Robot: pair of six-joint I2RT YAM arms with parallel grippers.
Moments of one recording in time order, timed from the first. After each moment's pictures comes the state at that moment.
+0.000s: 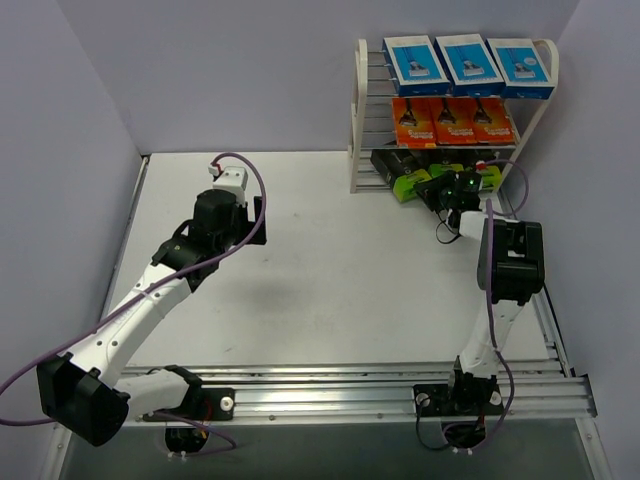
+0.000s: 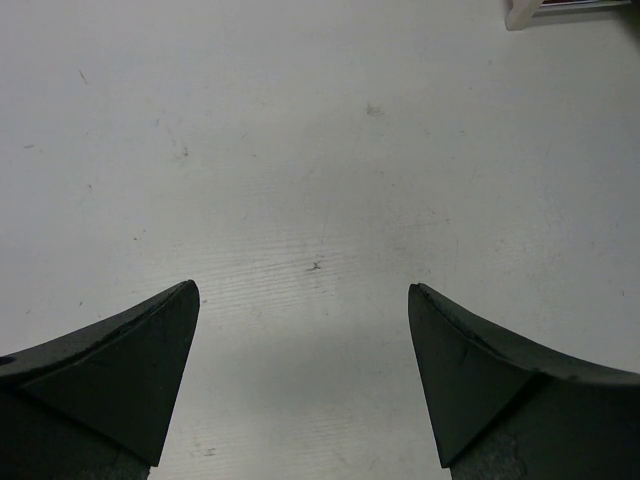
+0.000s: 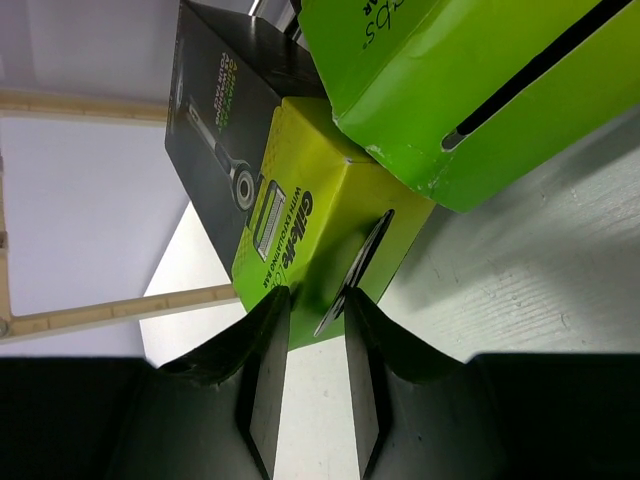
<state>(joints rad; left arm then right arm) -0.50 1.19 1.09 -0.41 -0.29 -0.24 -0.09 2.03 1.18 0.40 -0.28 1.00</state>
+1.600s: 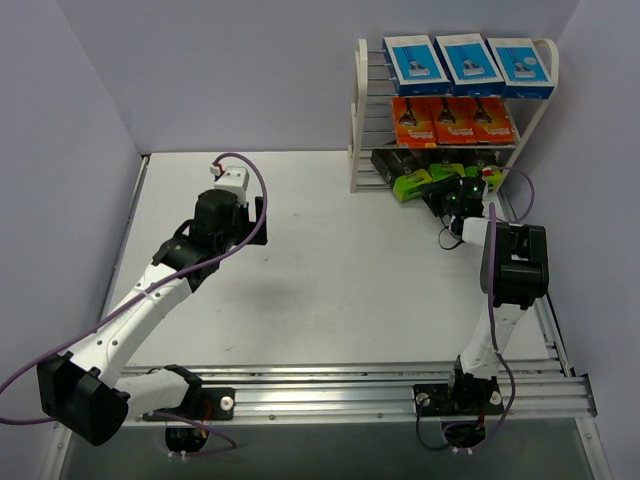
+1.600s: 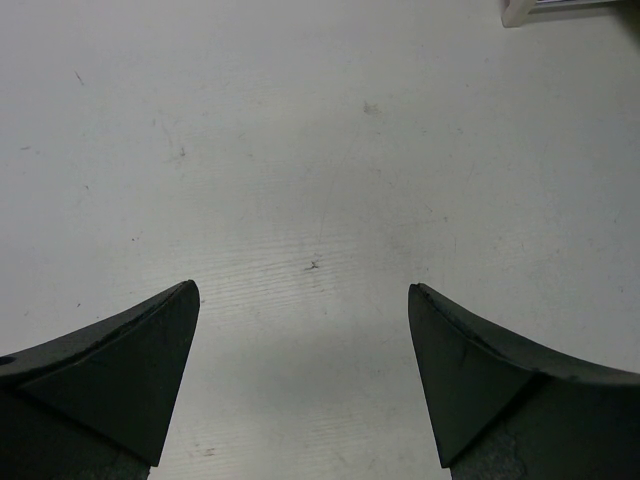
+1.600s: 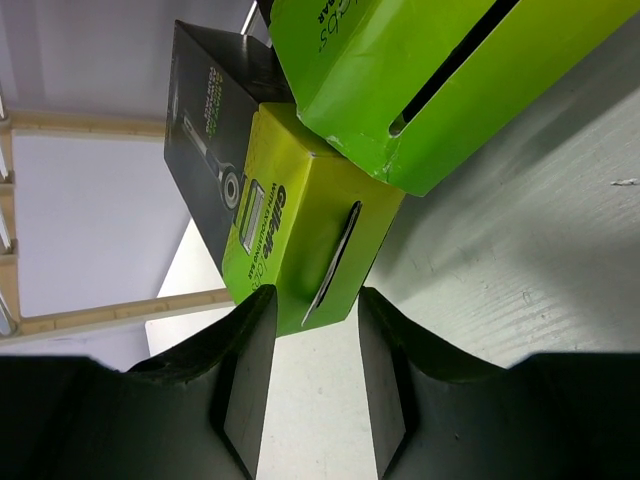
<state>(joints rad) -0.51 1.19 1.09 -0.41 -0.29 -0.24 -0.11 1.99 1.09 0.47 -0.26 1.03</state>
